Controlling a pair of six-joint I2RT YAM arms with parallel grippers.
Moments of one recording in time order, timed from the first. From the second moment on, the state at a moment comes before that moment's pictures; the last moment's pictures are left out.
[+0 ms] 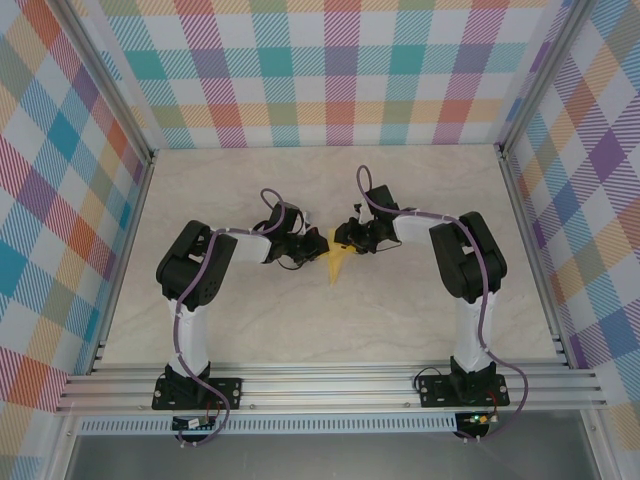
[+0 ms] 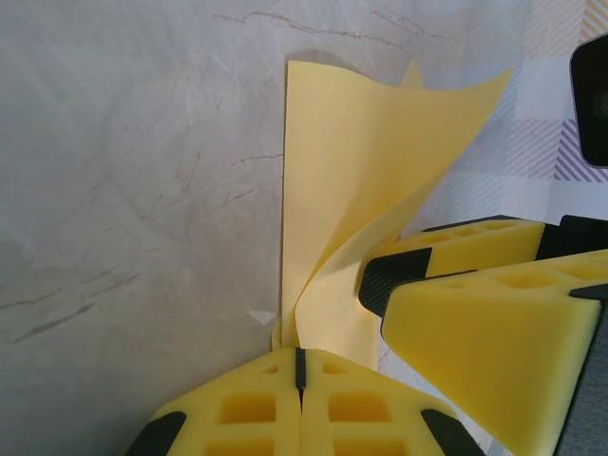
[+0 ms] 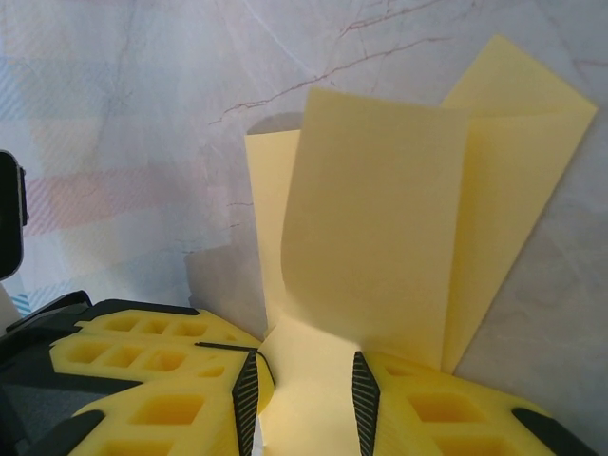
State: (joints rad) left arm -0.47 2.04 1.08 0.15 0.57 -0.87; right arm 0.43 2.05 1.25 -0.22 -0.58 0.70
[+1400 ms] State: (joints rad) left arm -0.61 1.90 0.98 0.14 0.64 -0.86; right arm 0.44 2.05 1.25 -0.24 -0.57 0.70
